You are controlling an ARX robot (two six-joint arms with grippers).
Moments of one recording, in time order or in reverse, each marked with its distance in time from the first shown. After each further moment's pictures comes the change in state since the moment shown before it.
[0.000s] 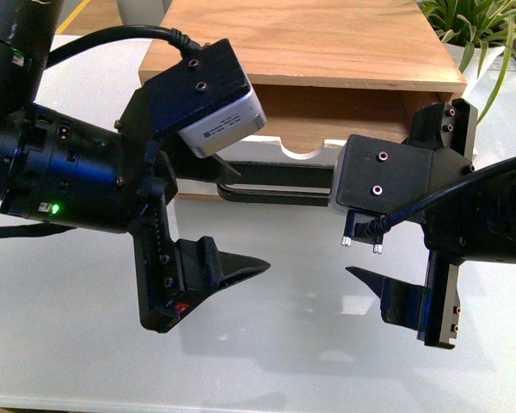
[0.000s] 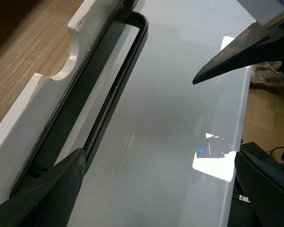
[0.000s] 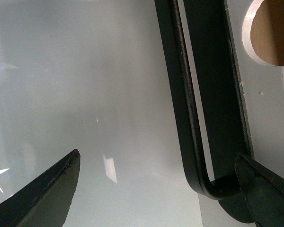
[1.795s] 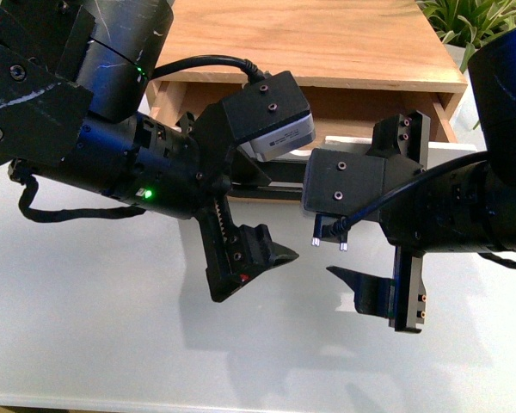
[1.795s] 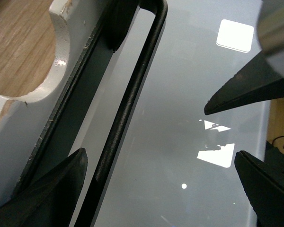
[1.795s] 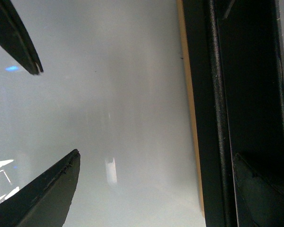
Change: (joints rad) left arm -0.041 0.208 0.209 -0.049 -0.077 0.006; right arm 0.012 0.139 0.113 -0.011 0.003 -0.039
